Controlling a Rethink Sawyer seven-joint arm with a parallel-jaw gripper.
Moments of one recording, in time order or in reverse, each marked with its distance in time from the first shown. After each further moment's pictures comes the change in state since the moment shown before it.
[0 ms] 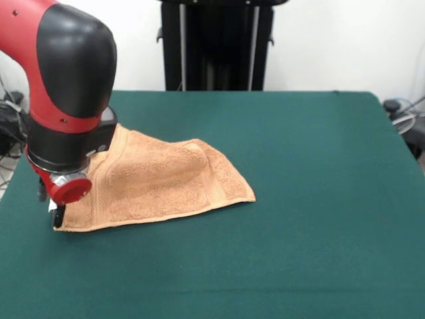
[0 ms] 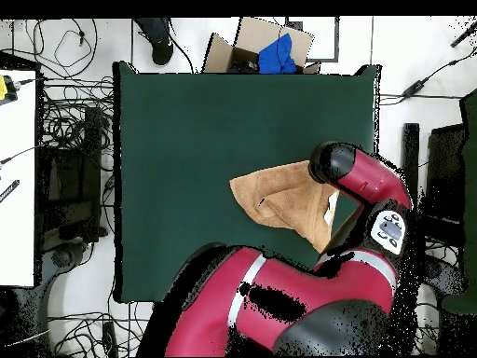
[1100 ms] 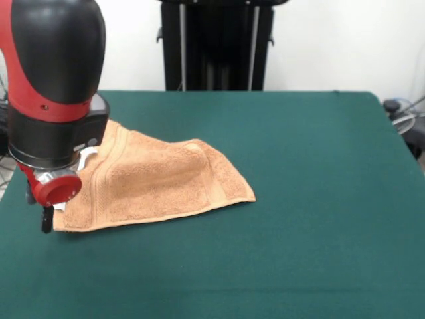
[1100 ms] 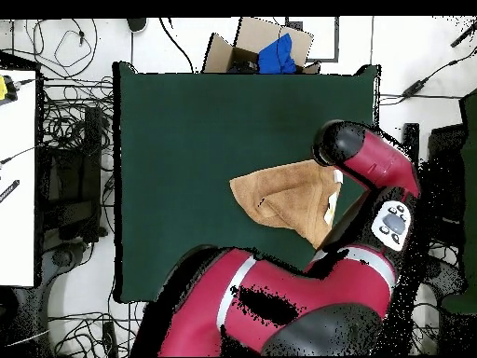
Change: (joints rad) arm 0.026 -0.010 -0.036 -0.091 0.074 0.106 0.000
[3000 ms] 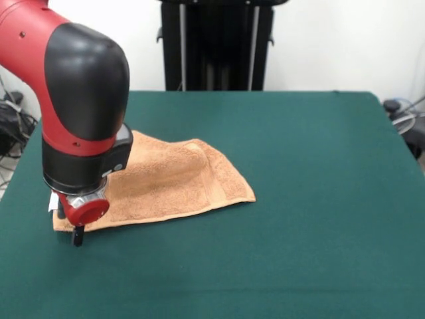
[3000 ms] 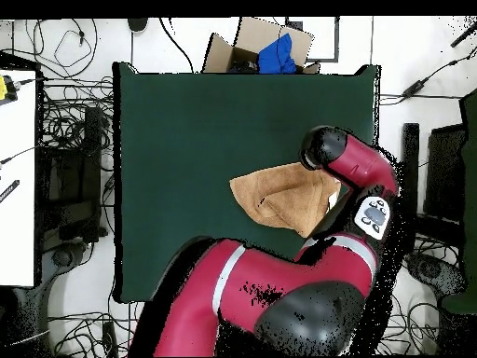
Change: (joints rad) arm 0.018 0.088 -0.003 -0.006 0.041 0.000 0.003
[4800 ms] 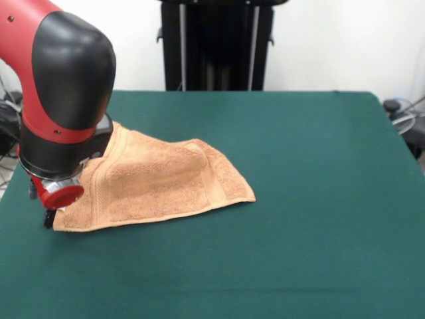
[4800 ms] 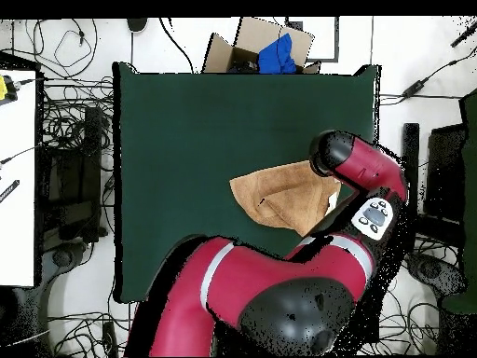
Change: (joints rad) arm 0.021 0.027 -0.124 -0.005 0.006 0.000 0.000
